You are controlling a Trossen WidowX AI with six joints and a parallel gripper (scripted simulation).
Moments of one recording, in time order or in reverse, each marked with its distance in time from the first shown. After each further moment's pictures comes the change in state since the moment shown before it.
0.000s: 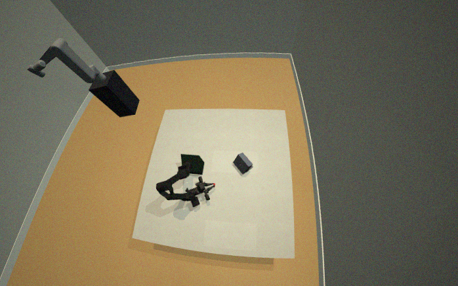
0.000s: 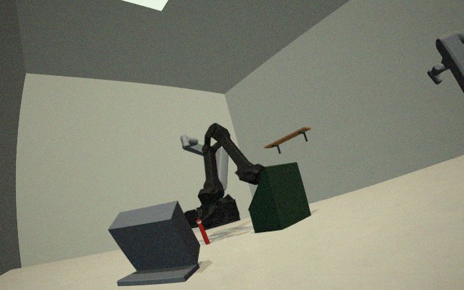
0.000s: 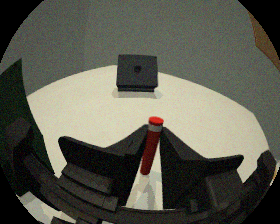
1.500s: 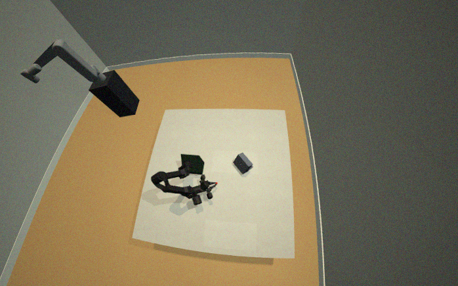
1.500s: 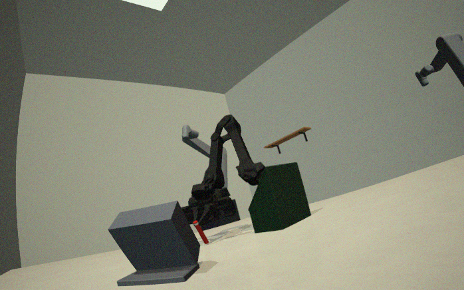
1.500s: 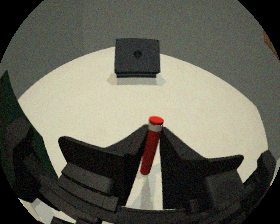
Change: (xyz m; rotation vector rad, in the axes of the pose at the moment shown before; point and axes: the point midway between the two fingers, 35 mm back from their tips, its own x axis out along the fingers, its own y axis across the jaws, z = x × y) arm 0.018 -0.001 0.009 -0.010 0.208 -0.006
